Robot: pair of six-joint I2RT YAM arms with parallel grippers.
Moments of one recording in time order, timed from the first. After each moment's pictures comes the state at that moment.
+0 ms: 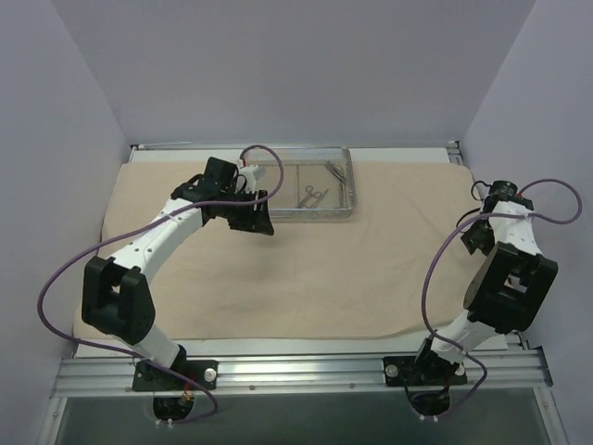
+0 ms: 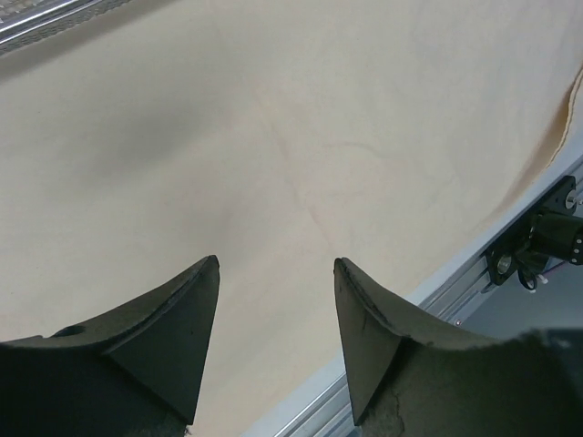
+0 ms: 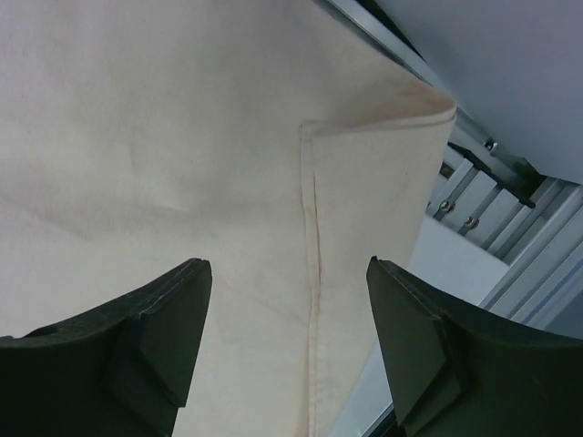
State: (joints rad) left arm -0.43 1.61 1.33 -0.66 0.45 -0.24; right arm -0.46 1.58 1.16 -0.86 0.37 0.44
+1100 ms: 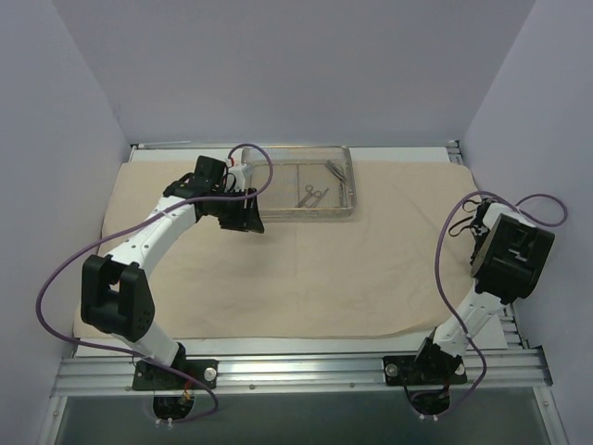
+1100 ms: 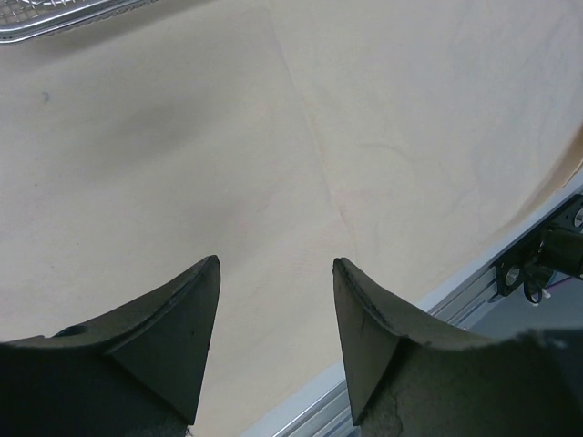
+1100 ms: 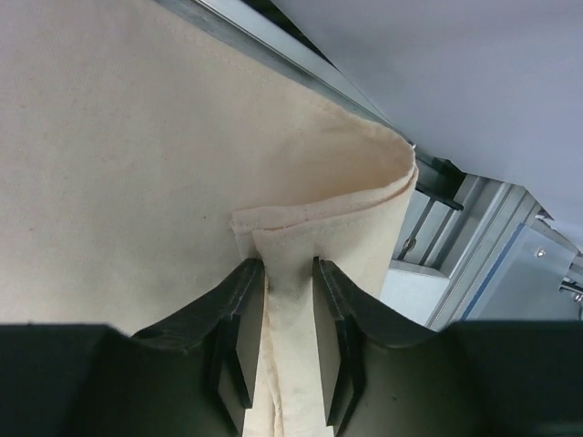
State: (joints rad) left arm -0.33 1.60 1.32 -0.69 0.44 -0.23; right arm -0.49 1.90 1.17 -0.82 0.66 0.47
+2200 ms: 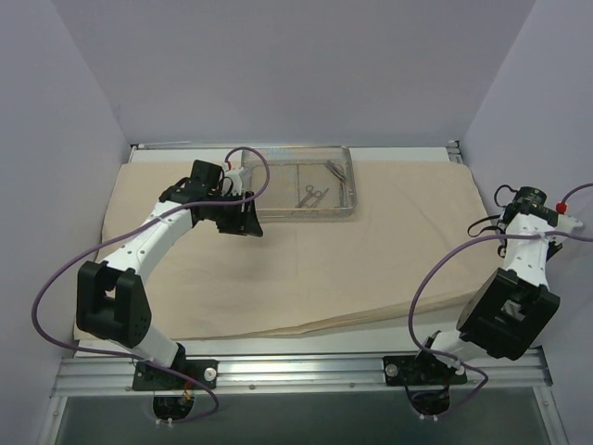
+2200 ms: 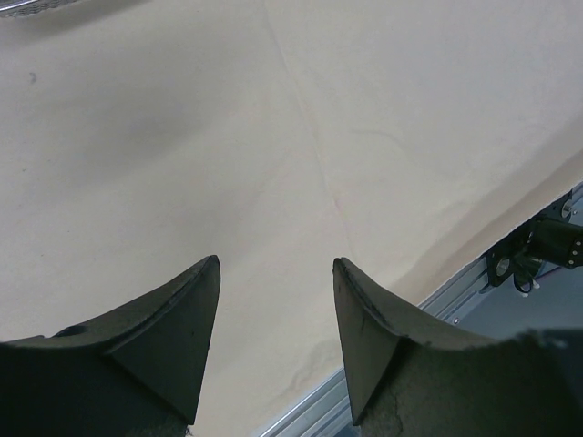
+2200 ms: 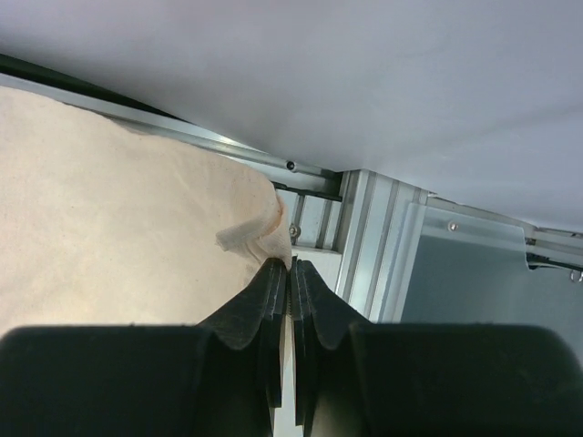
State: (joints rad) left arm -0.32 1.56 1.27 -0.68 0.47 -0.23; right arm -0.59 1.46 1.16 -0.95 0.75 0.48
